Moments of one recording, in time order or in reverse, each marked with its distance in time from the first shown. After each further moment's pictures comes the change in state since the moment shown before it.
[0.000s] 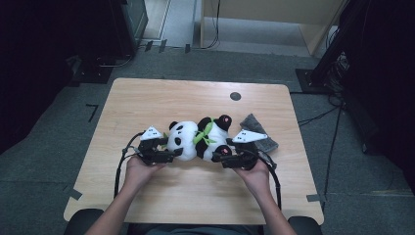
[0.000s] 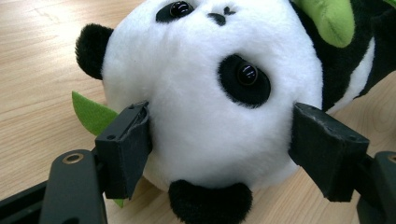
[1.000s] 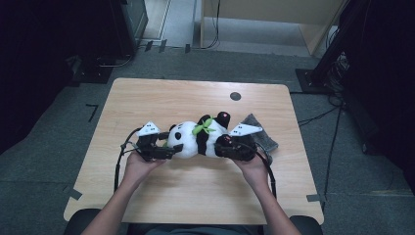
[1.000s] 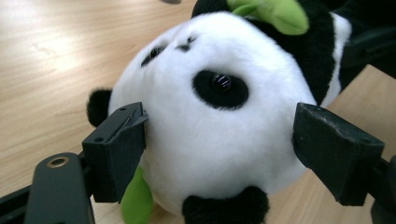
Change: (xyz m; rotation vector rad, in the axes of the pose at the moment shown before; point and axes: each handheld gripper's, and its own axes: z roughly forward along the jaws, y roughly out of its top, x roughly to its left) left arm 0.002 0.014 -0.011 -0.062 -0.057 0.039; right arm -0.007 0.020 0.004 0.045 -0.061 -0.024
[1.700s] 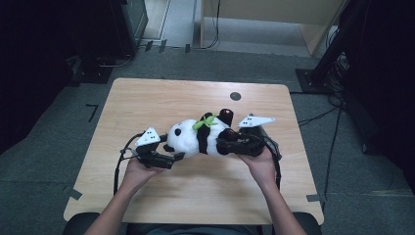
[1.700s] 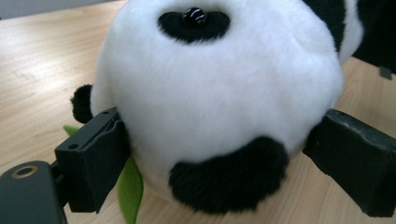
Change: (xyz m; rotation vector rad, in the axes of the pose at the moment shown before) left arm -0.018 -0.009 -0.003 -0.035 -0.024 0.095; right arm -0.001 0.026 -0.033 -0.031 0.125 0.084
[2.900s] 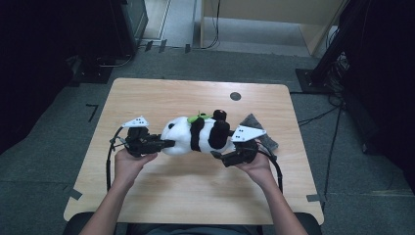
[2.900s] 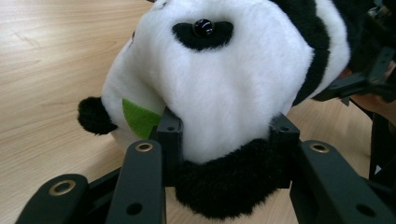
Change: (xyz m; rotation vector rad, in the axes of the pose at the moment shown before) left arm 0.019 0.031 -0.027 0.076 -0.082 -0.220; right arm -0.006 -0.030 0.030 -0.065 0.005 -0.325
